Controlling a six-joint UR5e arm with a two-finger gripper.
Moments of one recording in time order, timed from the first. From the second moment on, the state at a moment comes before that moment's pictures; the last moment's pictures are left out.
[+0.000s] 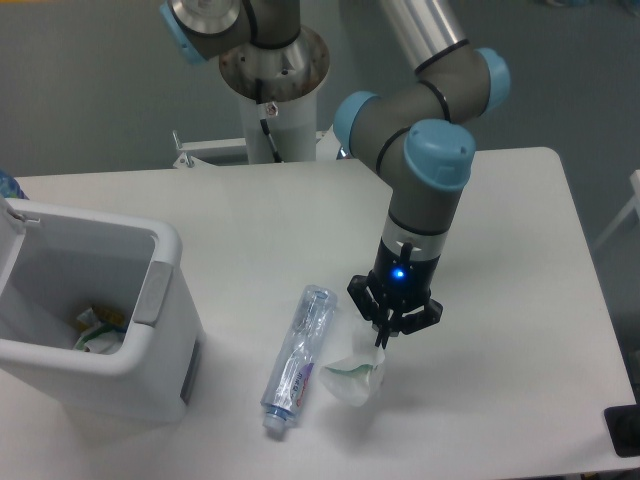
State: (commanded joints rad) arm 2.55 -1.89 -1.64 -0.81 1.12 0.85
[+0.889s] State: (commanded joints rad) arm 2.40 -1.61 -1.66 -0.81 0.89 0.62
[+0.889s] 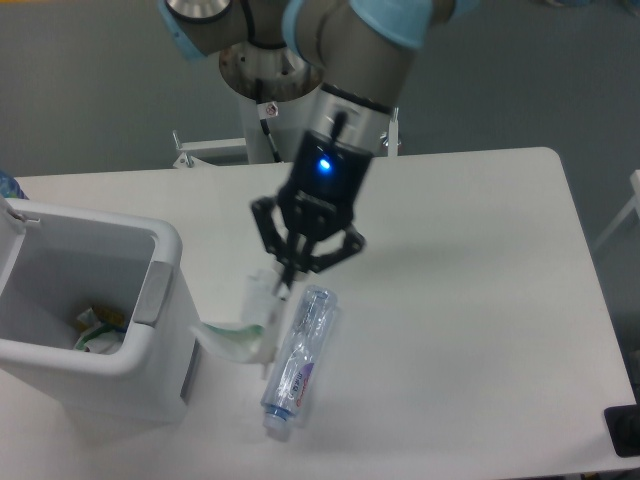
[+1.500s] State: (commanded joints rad) arm 2.23 -1.61 -1.66 -0.81 0.88 0.60
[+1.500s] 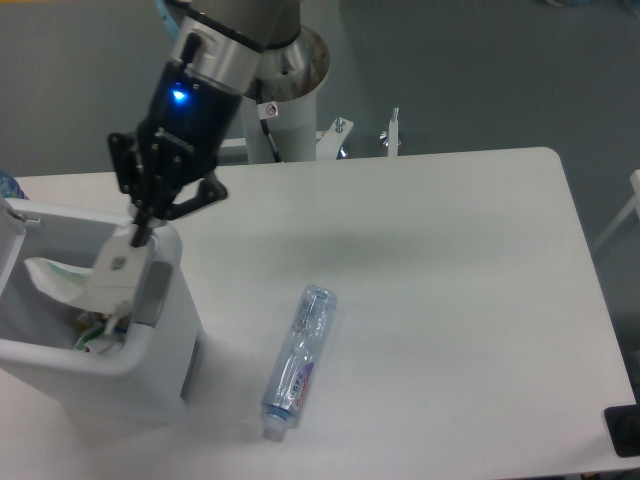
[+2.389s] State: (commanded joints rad) arm 2.39 -1.89 -1.46 -0.81 0.97 0.48
